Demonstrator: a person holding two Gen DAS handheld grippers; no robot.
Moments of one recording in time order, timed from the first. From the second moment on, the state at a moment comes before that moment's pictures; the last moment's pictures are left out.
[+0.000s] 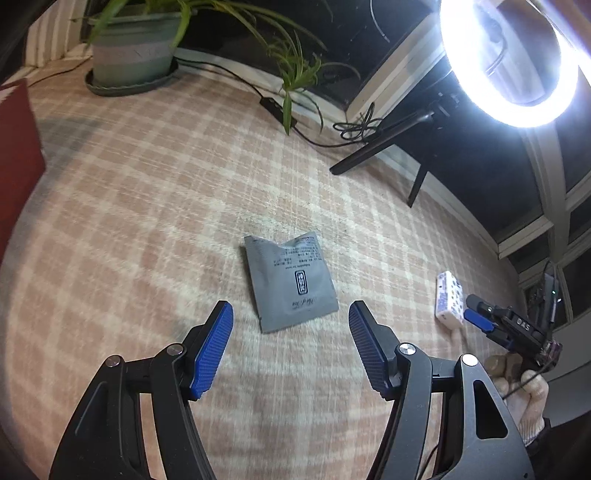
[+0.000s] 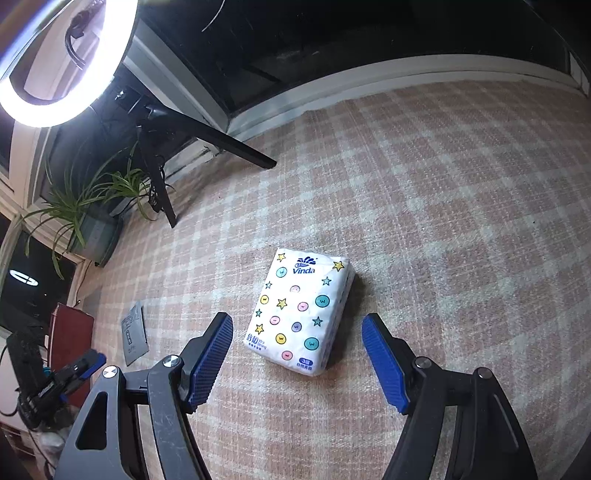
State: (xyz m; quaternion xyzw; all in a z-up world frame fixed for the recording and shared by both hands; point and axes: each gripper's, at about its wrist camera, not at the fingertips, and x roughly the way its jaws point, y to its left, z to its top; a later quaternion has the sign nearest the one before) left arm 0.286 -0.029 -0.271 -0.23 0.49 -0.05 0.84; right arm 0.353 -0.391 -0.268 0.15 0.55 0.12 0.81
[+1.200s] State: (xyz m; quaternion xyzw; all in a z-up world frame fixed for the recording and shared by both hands) left arm 0.353 -0.096 -0.304 -0.04 0.53 0.09 0.84; right arm 0.371 -0.342 -0.284 0.02 0.54 0.13 0.83
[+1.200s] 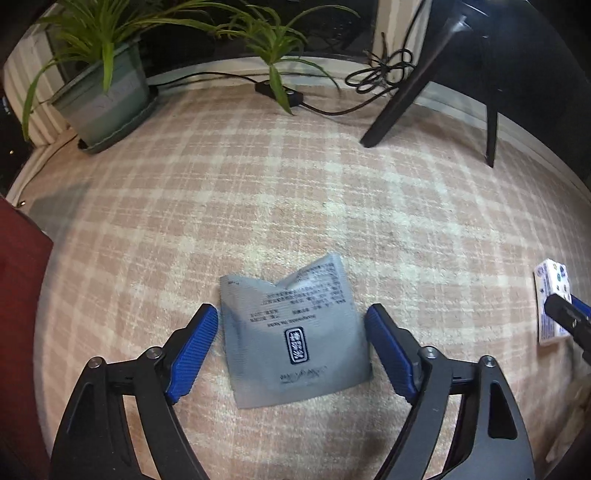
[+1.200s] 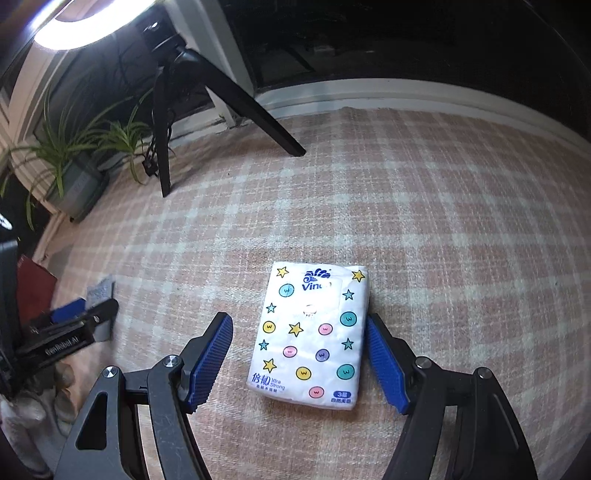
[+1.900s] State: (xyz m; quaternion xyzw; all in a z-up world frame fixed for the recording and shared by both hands) left arm 0.333 -0.090 -0.297 -0.04 0.50 0.08 0.86; right arm 0.365 -0.334 -0.290 -0.10 0.52 0.12 0.84
